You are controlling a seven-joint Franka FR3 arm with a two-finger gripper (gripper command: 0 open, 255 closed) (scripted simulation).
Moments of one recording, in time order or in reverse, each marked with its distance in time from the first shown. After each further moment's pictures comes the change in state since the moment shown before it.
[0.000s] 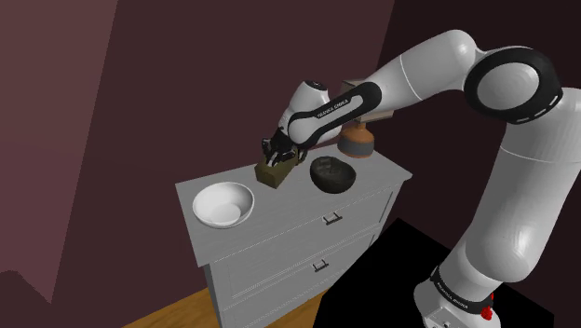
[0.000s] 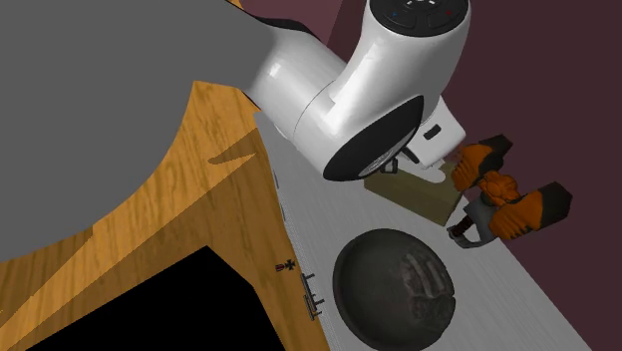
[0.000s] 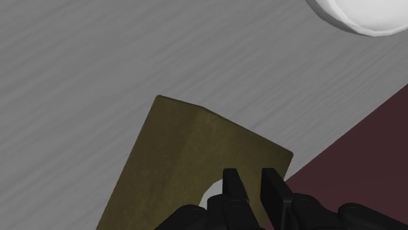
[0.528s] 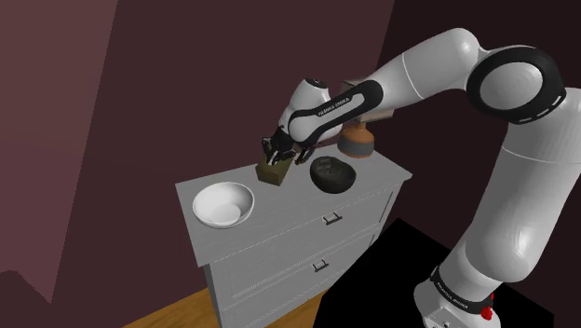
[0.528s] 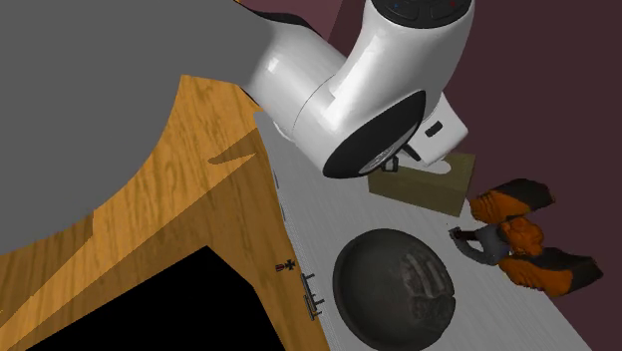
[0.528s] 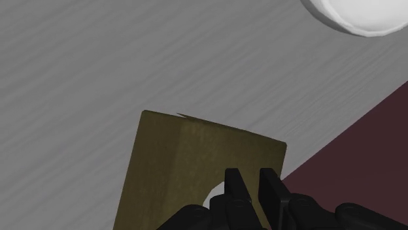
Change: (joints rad) arm -0.001 -0.011 0.001 0.002 0.001 -0.014 0.000
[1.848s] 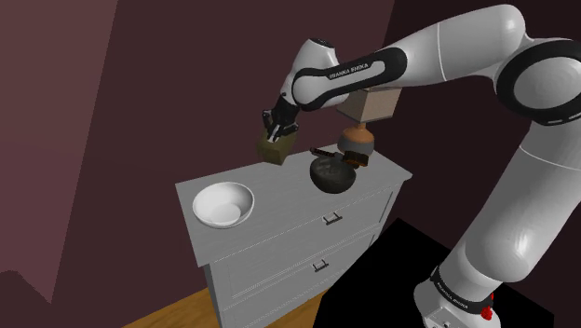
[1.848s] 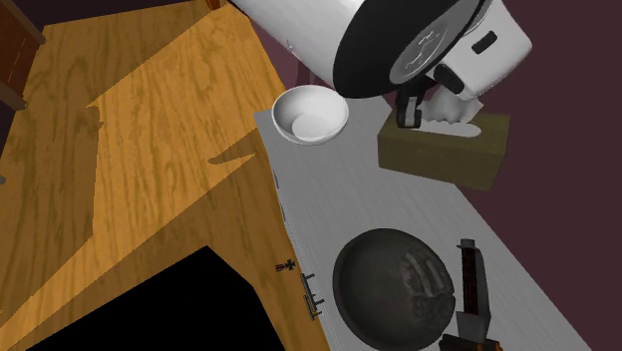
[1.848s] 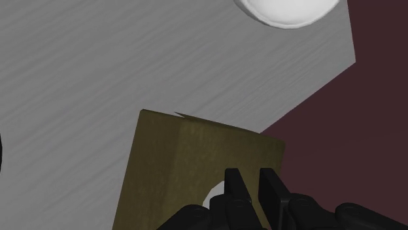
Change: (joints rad) arm -0.007 -0.124 -0.001 0.119 0.003 -0.244 0.017
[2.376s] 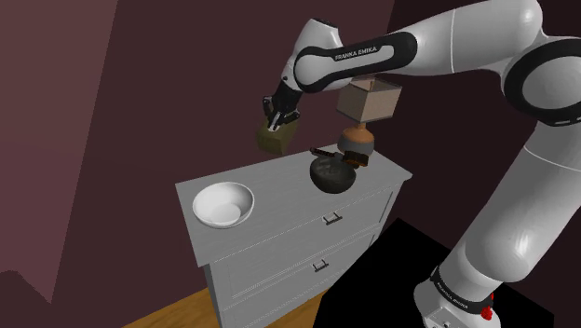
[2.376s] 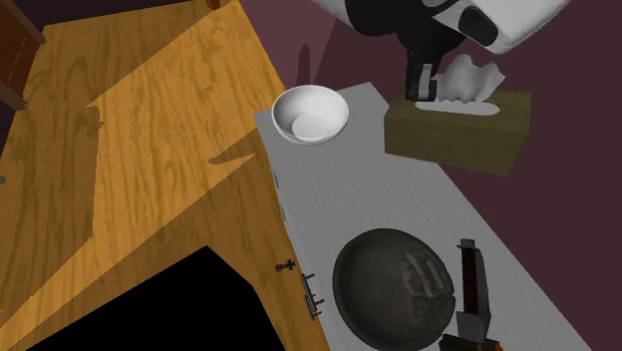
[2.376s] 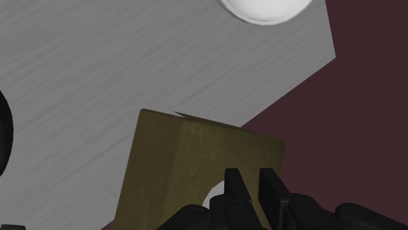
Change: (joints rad) arm -0.003 -0.030 -0.002 0.080 -0.002 -0.109 0.007
